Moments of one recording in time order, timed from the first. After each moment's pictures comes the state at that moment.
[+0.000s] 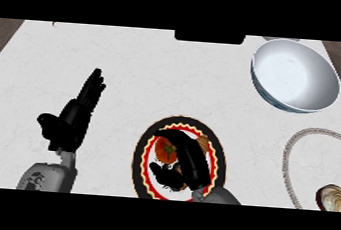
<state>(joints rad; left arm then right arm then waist) -0.14 0.07 -0.06 -1.54 -0.05 0.07 0.08 -0.29 0.00 0.72 -1.11 0.35 -0.53 -0.03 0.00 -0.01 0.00</state>
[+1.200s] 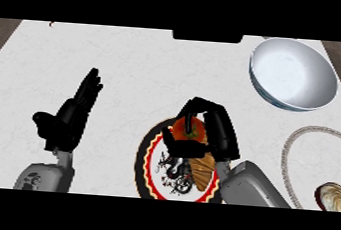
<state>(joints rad) -0.14 0.07 -0.04 -1.55 -0.04 0.06 0.09 -0.39 -0.13 0.56 -1.45 0.32 -0.45 0.20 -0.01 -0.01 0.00</state>
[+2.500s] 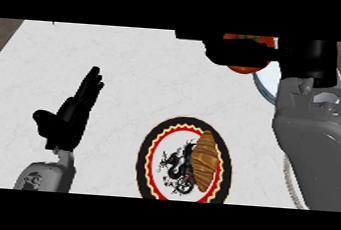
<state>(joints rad) -0.15 0.06 -0.04 -1.57 -0.05 0.06 0.11 -0.87 -0.22 0.16 -1.64 0.67 -0.11 0.81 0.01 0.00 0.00</state>
